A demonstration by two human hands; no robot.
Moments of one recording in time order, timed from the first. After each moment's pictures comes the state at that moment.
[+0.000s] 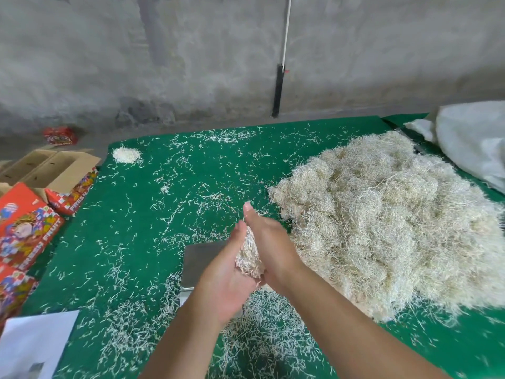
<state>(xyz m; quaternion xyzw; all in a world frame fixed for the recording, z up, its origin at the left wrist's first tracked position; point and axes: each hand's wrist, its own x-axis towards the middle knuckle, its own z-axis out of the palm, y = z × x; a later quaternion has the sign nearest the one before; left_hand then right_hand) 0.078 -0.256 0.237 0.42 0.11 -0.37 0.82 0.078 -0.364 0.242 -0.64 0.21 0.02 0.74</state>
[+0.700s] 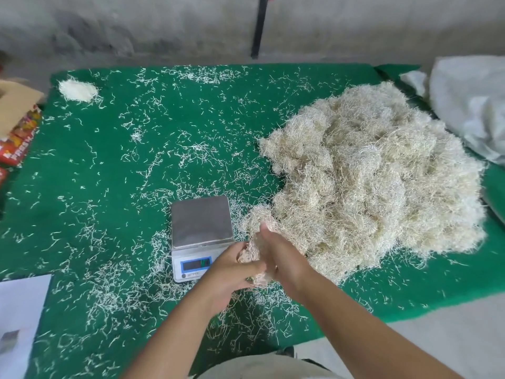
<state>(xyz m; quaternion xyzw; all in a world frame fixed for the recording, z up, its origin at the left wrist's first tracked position) 0.083 -0.207 0.105 0.63 0.04 -0.46 0.62 0.039 -0.352 0.133 -0.58 0.34 0.13 0.73</state>
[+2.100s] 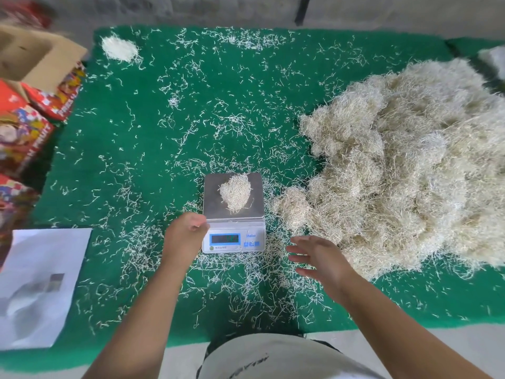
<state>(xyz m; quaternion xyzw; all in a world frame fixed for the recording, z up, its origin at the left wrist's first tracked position) 0.148 -0.083 0.030 0.88 0.08 -0.15 0.44 0.023 -0.370 0.078 -0.62 0.39 0.19 0.65</state>
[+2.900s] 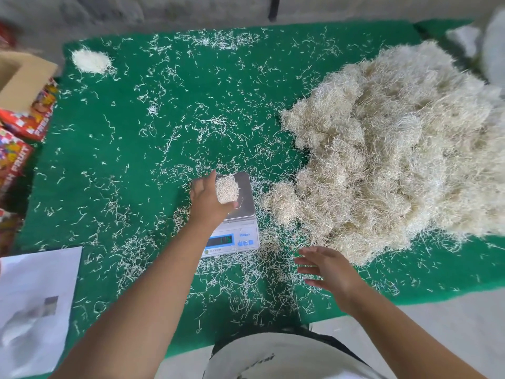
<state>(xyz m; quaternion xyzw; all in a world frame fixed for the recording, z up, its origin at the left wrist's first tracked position) 0.218 -0.164 0.020 0.92 -0.07 -0.17 0.34 -0.023 -0.379 0.071 -0.61 0.44 0.18 0.64</state>
